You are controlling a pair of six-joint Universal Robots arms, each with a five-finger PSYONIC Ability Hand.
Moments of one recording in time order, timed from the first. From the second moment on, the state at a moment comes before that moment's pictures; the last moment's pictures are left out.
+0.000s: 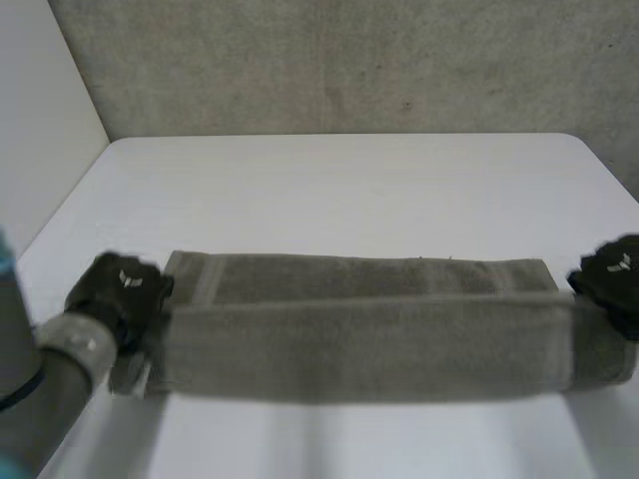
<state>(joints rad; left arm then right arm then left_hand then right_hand) 4.34 -1.68 -1.85 3.11 -1.69 3.80 1.47 -1.52 1.79 0.31 1.24 2.04 1.21 1.22 1.22 1.22 1.04 0.95 1.18 1.18 1.19 0.99</state>
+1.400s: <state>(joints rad) 4.38 -1.87 -1.78 3.60 -1.67 3.35 1.44 -1.36 2.00 -0.14 1.21 2.42 0.17 0.17 0.17 0.17 0.03 0.30 0.34 0.36 0.36 0.18</state>
